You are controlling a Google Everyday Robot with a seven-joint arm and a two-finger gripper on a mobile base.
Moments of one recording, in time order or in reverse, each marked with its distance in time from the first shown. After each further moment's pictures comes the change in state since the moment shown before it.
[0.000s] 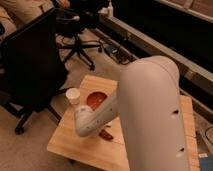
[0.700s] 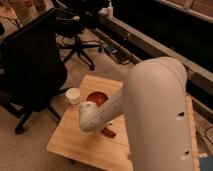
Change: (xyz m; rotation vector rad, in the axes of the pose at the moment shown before) arm 0.002 -0.022 0.008 -0.019 0.016 0.076
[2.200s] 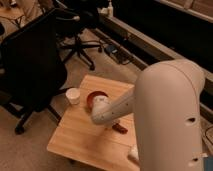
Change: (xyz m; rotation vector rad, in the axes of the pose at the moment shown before) arm 0.024 -0.070 0.015 0.056 0.060 0.114
